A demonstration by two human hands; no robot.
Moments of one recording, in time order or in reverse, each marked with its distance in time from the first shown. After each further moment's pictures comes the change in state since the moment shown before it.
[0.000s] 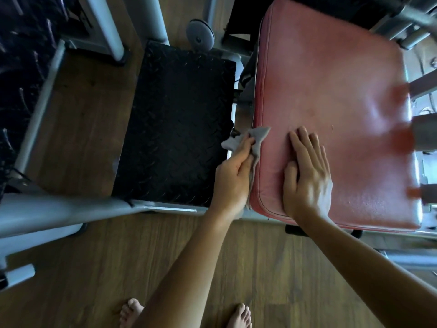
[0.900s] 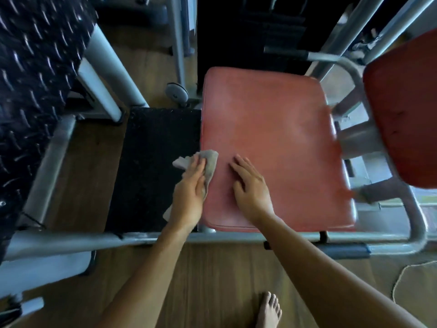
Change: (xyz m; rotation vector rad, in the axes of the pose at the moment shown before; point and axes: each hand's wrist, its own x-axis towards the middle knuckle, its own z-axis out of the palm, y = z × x) left_hand -0.010 0.040 0.030 0.586 0.072 0.189; right_hand 0.019 0.024 -0.044 0.408 -0.279 0.113
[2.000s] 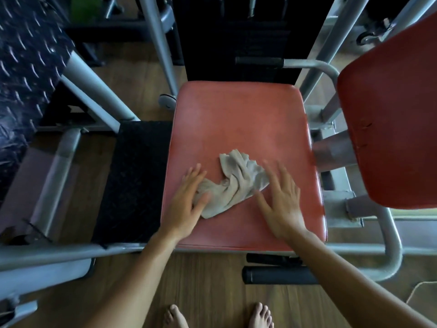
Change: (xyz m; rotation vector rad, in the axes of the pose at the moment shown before) left_hand 0.016 0.024 0.068 0.287 -0.150 0.206; right_hand 0.000 0.097 -0.122 -0.120 -0.021 0.016
